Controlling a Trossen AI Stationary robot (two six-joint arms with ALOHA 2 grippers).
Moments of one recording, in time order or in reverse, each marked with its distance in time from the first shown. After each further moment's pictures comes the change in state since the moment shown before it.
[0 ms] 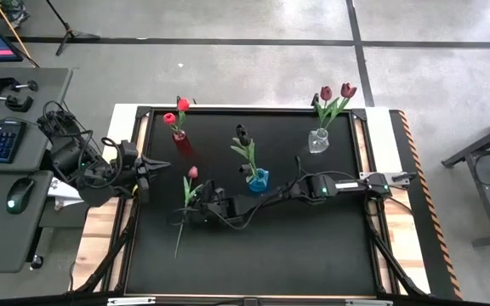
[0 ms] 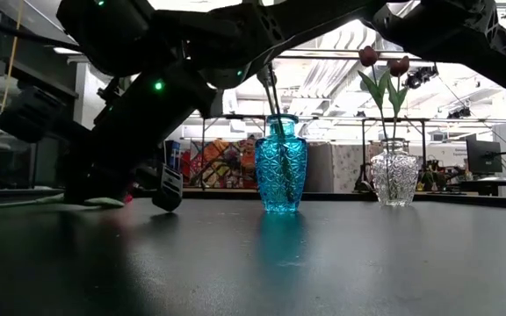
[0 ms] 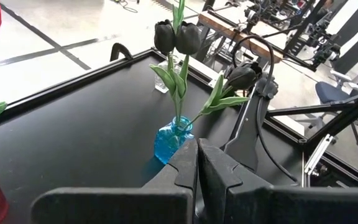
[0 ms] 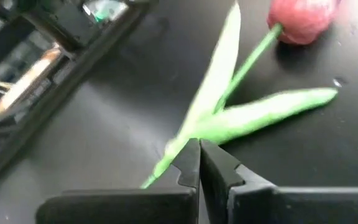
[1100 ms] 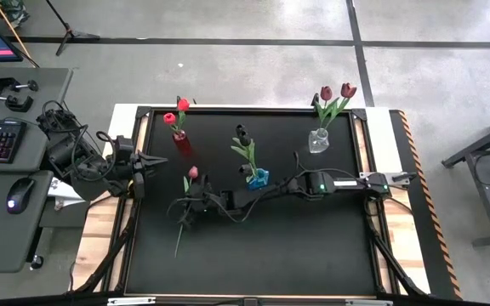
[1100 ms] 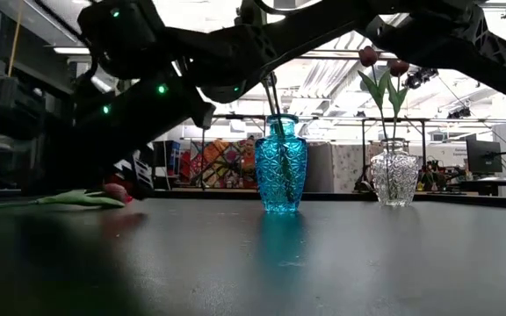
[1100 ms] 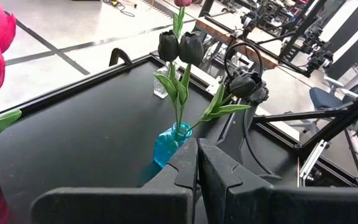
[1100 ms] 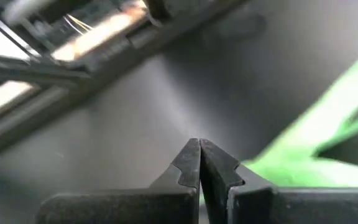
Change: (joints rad) left arm 0.000 -0.047 0.001 0.000 -0.007 0.026; right arm -0.044 0.007 -0.001 0.179 -0.302 -0.387
